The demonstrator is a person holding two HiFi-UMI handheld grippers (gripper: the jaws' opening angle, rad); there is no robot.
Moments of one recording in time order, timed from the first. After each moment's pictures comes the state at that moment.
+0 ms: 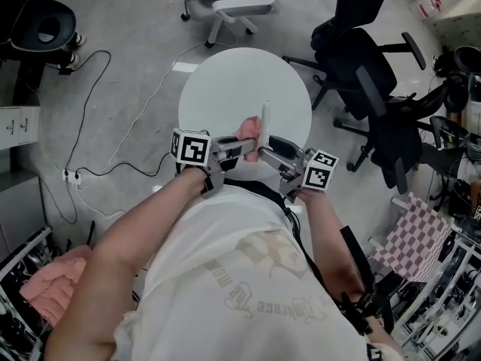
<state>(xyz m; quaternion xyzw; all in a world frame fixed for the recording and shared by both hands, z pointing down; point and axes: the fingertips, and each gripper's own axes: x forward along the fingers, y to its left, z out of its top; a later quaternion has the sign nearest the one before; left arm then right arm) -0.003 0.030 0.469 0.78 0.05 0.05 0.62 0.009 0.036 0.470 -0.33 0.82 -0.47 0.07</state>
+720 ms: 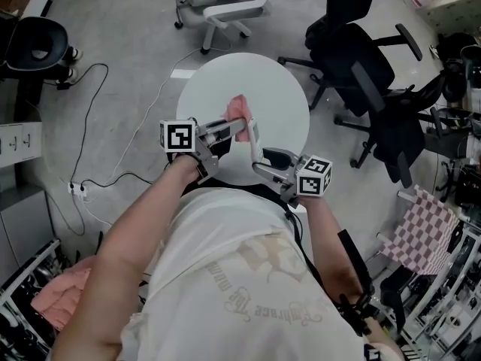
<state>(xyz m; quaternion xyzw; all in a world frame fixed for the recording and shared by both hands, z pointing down) 0.001 -0.037 0.445 0.77 0.04 -0.01 0.64 -0.002 0.061 0.496 -0.31 0.83 -0.46 -0.01</state>
